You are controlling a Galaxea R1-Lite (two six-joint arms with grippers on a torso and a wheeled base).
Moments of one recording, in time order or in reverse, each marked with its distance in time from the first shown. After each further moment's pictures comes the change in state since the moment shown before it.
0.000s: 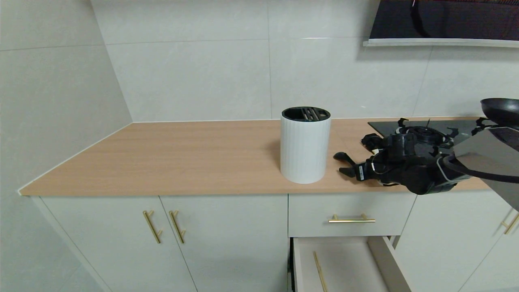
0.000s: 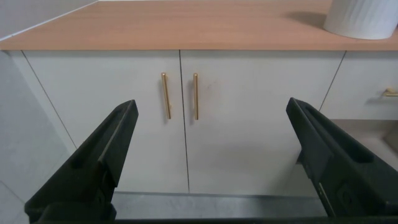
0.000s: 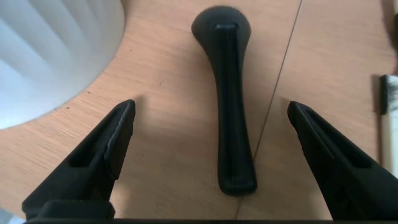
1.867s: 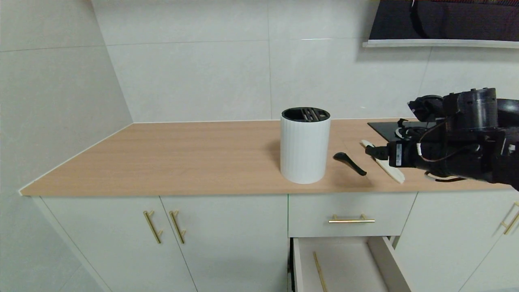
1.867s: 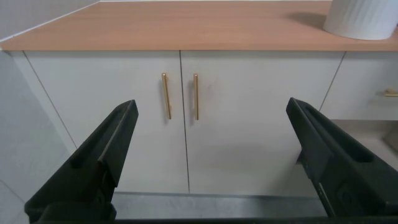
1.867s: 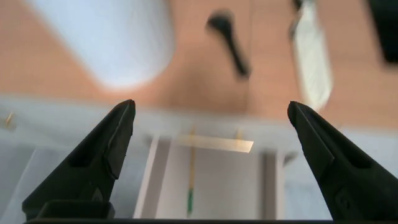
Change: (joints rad) left arm 0.000 0.000 0.000 0.000 0.000 0.000; right arm 0.165 -0.645 0.337 0.275 -0.344 0.249
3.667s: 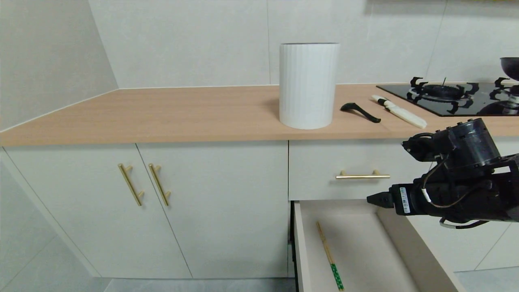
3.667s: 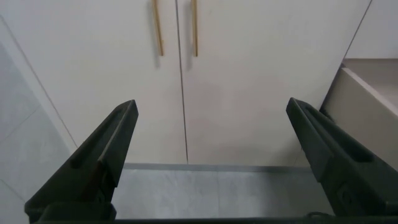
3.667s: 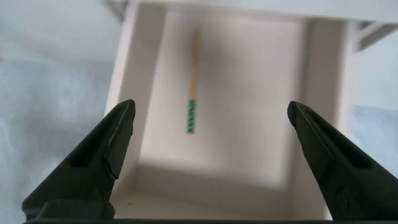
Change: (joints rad) left arm 0.000 0.000 0.000 -0.001 0.000 0.000; right arm 0.154 -0.129 0.128 0.321 -0.047 0.136
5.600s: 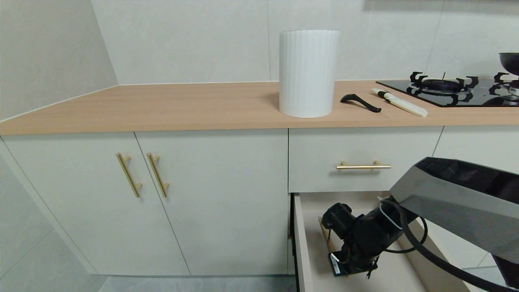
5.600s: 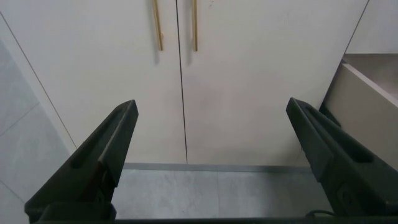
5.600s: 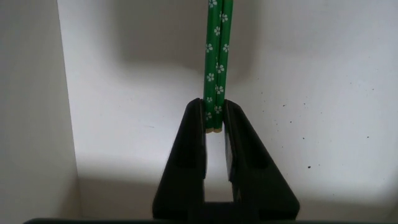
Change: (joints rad) left arm 0.000 0.000 0.000 0.001 0.000 0.000; right arm 0.108 0.795 -0.192 0.000 0.036 0.124
